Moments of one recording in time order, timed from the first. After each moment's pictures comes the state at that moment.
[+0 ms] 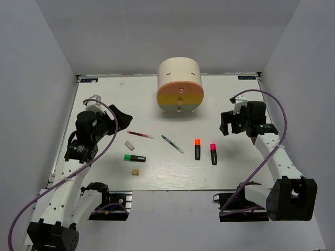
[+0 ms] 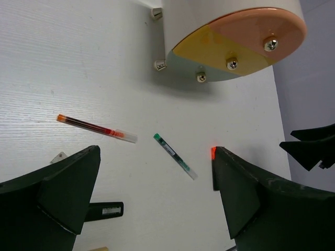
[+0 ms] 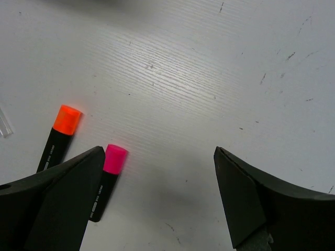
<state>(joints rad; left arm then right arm) -0.15 0.79 0.77 -0.34 0.21 -0.59 0.05 1.14 0.82 -0.43 -0.29 -0.22</state>
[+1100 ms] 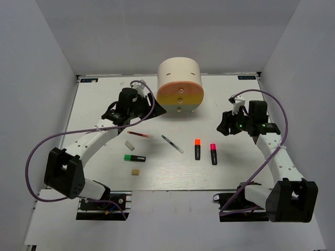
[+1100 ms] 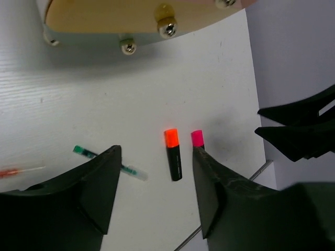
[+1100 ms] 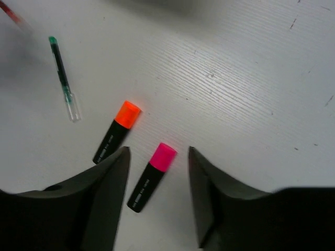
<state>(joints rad) -0.45 1.40 1.05 -0.15 0.30 -0.68 0.03 1.13 0.85 -0.50 -0.53 -0.21</state>
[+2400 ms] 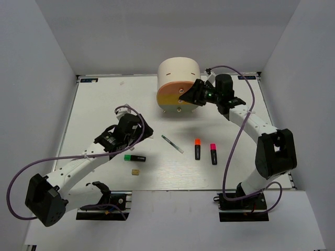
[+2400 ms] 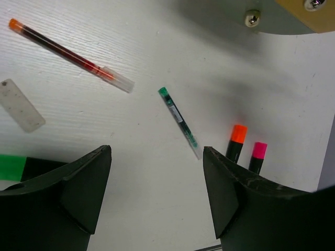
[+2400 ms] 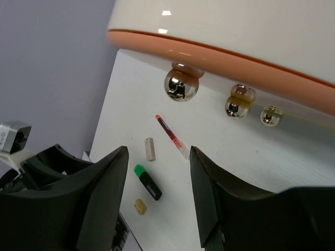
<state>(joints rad) -0.65 1.11 0.81 -0.40 -0.26 -0.93 0.33 1.60 1.20 0.03 -0.61 0.65</state>
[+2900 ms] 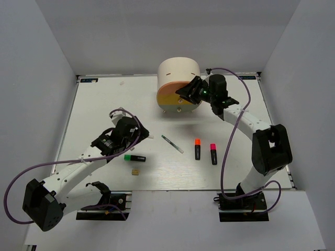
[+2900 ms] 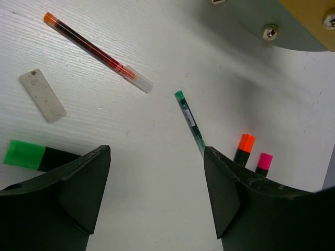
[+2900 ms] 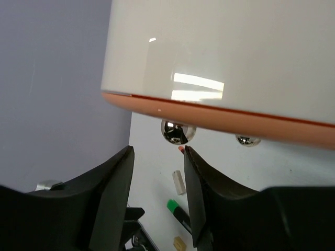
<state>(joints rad) -0.65 1.04 0.77 -0.47 -0.32 -1.00 0.40 1.67 1.21 0.15 -0.44 0.95</state>
